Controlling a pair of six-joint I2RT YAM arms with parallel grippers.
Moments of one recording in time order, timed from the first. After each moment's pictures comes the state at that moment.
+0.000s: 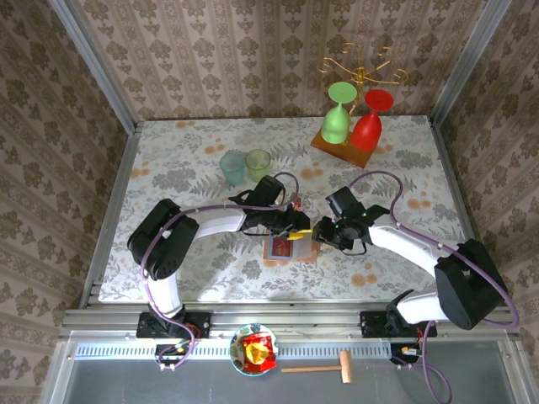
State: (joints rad) left arm -0.81 1.82 1.04 -0.05 0.71 -1.00; right arm 0.52 1.36 0.77 -0.54 -0.19 0.84
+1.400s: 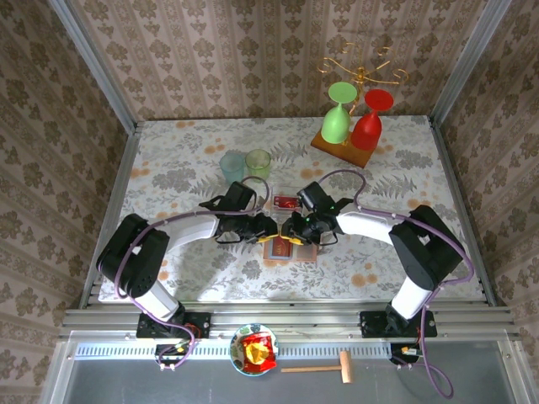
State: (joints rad) left arm -0.67 1.61 0.83 -0.23 0.54 -0.83; right arm 0.62 1.69 0.92 -0.30 -0.41 0.96
